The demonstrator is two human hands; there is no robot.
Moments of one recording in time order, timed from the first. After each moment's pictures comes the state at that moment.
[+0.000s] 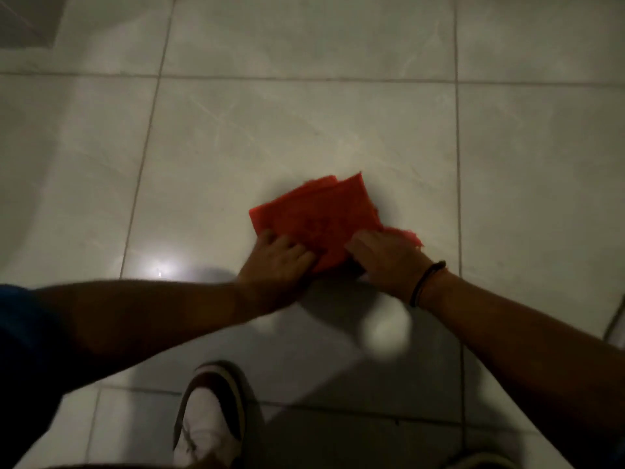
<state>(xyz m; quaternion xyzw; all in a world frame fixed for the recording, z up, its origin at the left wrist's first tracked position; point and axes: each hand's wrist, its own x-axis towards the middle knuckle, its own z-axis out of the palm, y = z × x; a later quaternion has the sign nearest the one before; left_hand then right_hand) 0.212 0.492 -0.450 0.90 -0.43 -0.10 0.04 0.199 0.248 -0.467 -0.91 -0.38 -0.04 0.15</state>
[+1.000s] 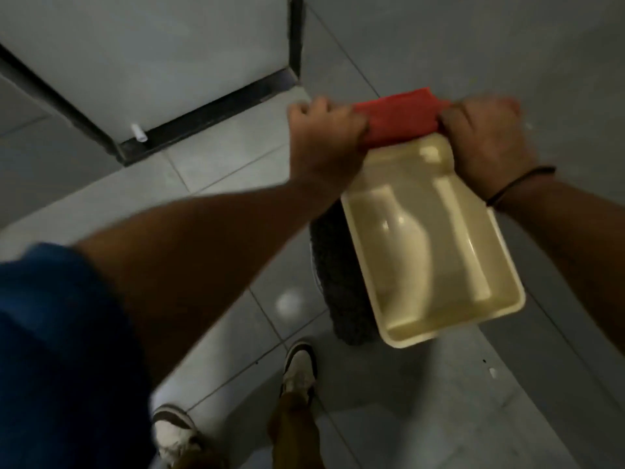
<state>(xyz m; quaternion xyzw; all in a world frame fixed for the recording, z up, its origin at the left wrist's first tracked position) 0.144 -0.029 0.084 0.83 -0.52 0.11 0.17 -0.013 -0.191 0.113 -0.98 0.11 -0.11 -0.10</state>
